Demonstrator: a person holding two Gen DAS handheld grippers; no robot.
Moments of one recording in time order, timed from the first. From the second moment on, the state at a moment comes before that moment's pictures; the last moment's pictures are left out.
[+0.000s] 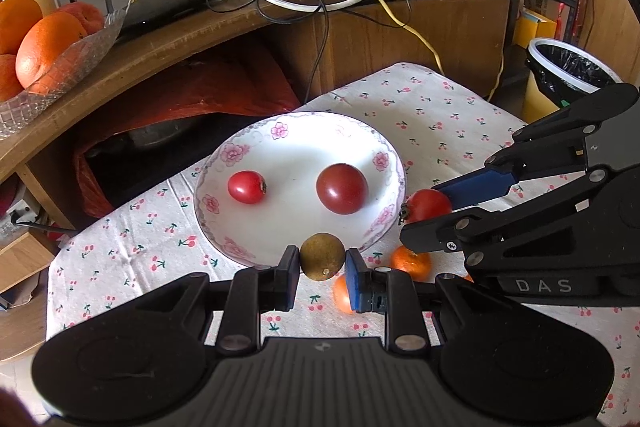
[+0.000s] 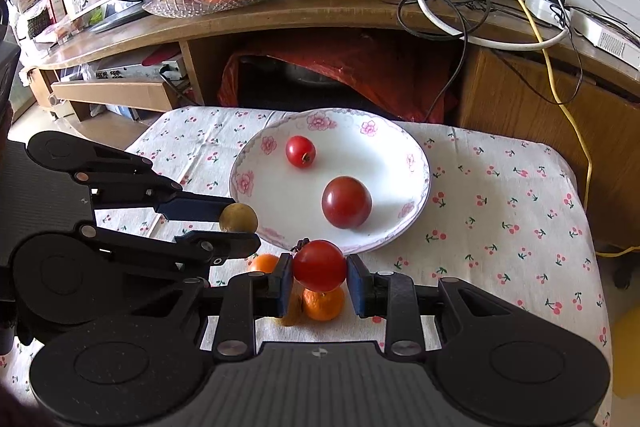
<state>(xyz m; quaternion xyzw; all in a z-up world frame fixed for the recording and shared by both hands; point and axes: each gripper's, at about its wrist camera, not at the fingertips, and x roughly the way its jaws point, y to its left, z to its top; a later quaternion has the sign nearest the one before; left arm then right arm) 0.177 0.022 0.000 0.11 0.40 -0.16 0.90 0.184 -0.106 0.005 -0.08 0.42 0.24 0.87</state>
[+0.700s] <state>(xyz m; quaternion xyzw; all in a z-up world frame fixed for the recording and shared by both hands) 0.192 0.025 -0.005 0.11 0.39 -0.14 0.90 0.202 -0.103 -0.001 -0.06 0.41 0.24 0.88</state>
